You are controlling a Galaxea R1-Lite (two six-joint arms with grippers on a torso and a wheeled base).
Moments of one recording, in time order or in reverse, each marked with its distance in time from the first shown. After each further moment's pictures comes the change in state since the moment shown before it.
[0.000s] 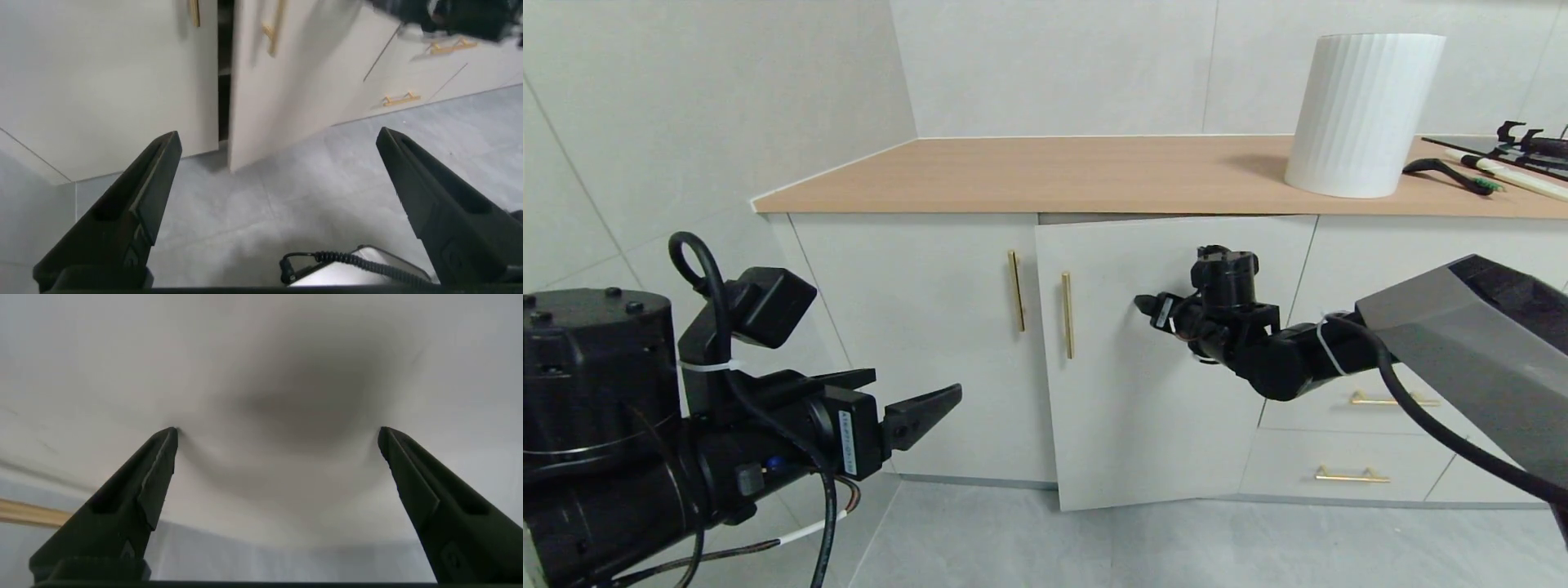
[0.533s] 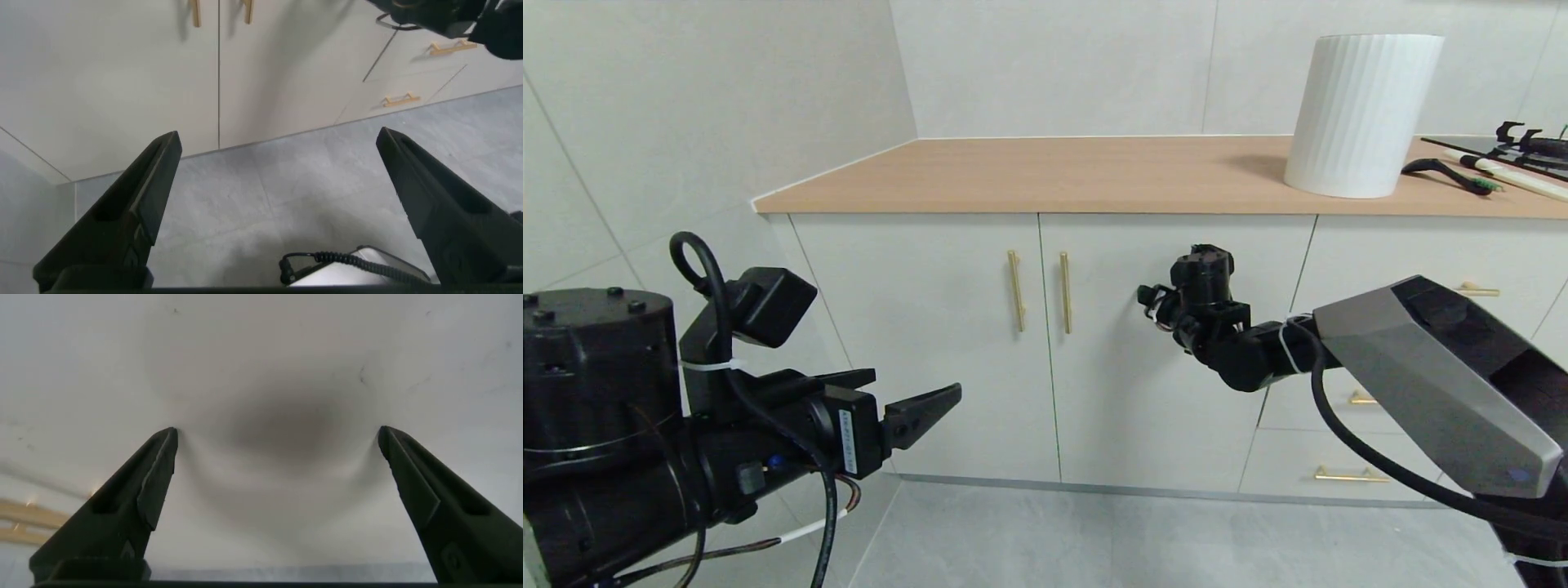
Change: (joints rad) left arm 0.000 0.001 0.000 0.000 -0.001 -0.002; right arm -0.013 0.149 -0.229 0.036 -0.166 0.015
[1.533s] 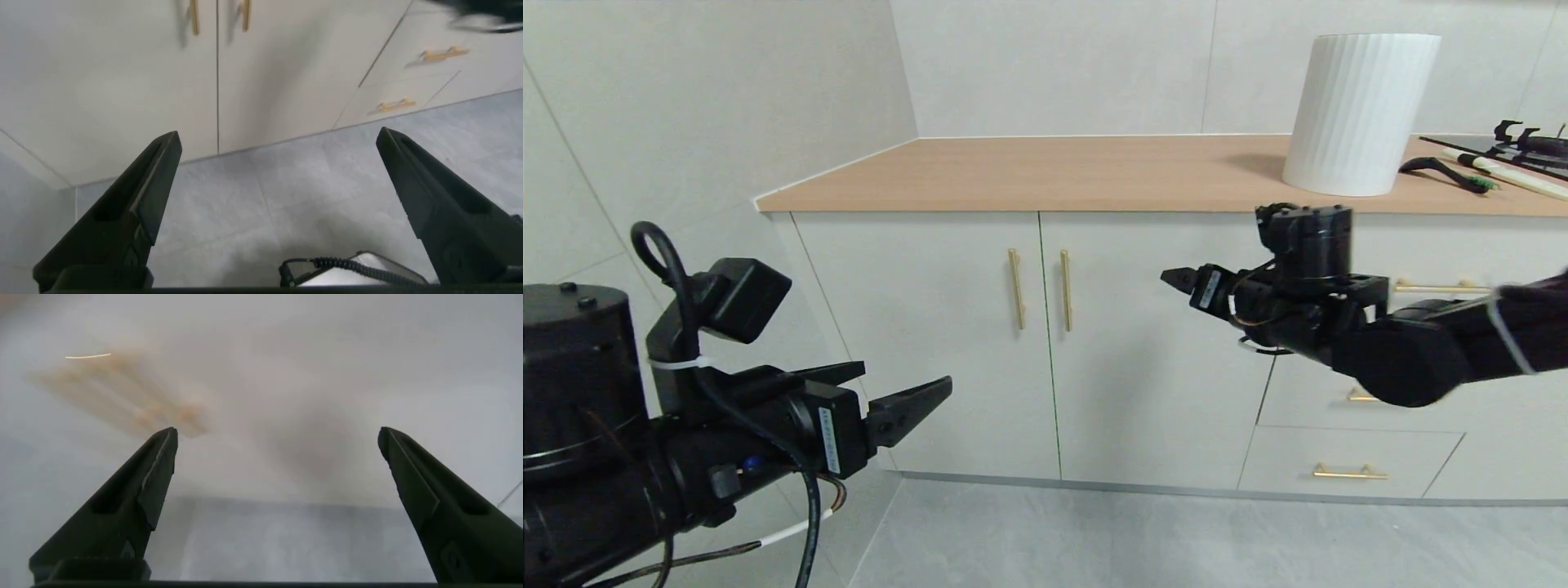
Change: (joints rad) left arm 0.003 -0.046 0.004 0.000 0.001 0.003; right arm 0.039 -0.546 0.566 -0.017 0.249 -0.001
